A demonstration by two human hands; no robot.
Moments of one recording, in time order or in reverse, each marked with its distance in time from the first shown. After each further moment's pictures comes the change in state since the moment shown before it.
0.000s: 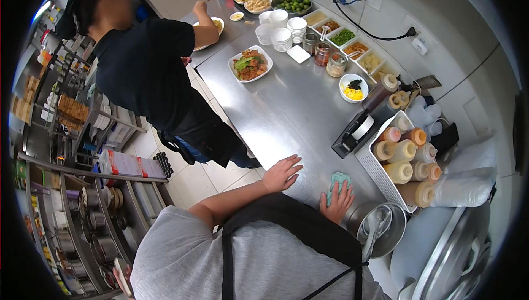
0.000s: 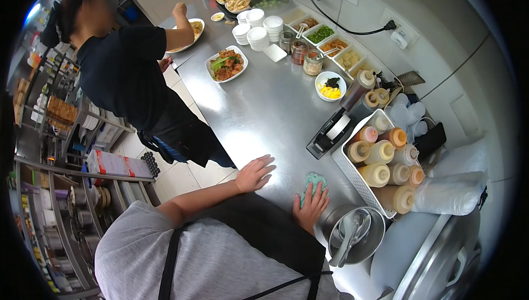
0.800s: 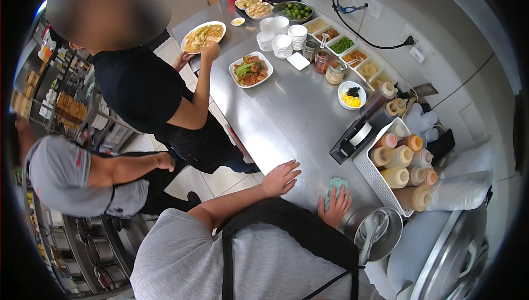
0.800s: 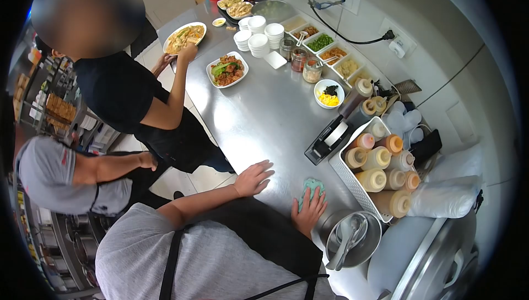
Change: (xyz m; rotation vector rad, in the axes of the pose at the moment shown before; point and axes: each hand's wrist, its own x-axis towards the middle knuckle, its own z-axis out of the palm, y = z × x) left_hand -0.002 -0.002 0.002 -0.002 -0.009 0.001; right_hand 0.001 0.000 0.000 0.011 0.009 0.006
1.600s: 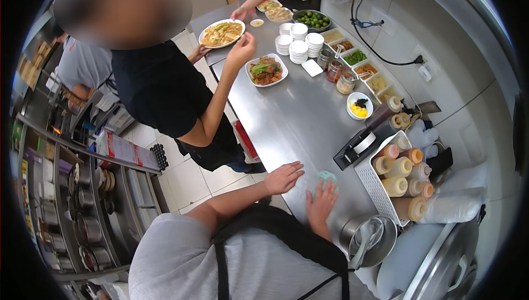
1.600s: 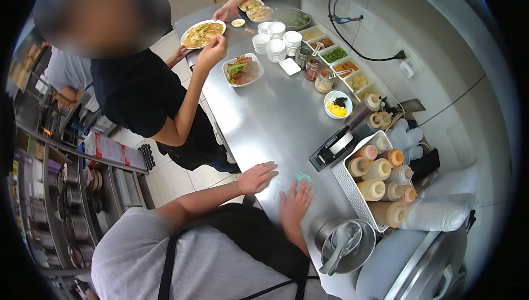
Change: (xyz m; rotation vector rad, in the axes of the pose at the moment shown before) left_hand -0.007 -0.005 0.006 0.034 0.058 0.052; right_hand 0.026 -0.041 0.009 0.011 -0.142 -0.097
